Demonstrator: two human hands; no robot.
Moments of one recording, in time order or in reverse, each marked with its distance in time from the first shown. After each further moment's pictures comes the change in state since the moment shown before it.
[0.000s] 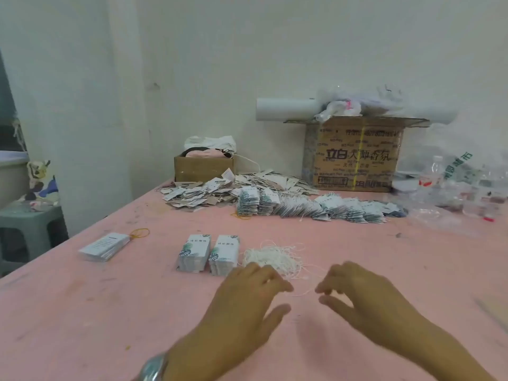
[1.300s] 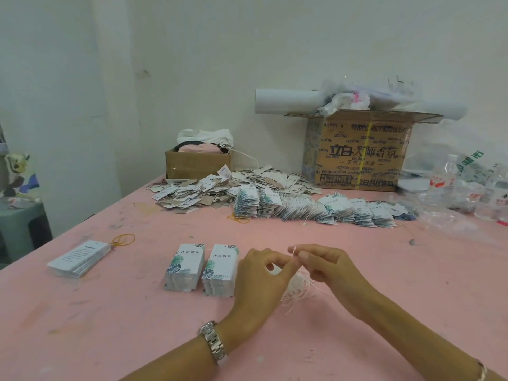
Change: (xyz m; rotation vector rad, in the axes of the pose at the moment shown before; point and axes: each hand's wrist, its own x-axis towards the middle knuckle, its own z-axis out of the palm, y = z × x) left_hand 0.079 -0.049 0.082 -0.720 0.343 -0.571; right_hand 0.124 0.009 0.058 1.411 0.134 0.212
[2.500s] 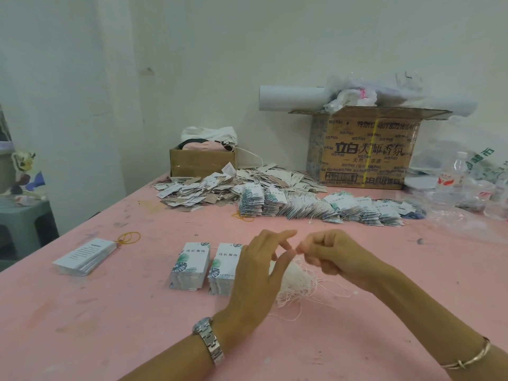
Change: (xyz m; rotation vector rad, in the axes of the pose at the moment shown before) left_hand 0.006 -0.007 -0.015 0.140 -0.011 0.347; right_hand 0.023 -0.032 -0.010 -0.091 -0.259 0.074
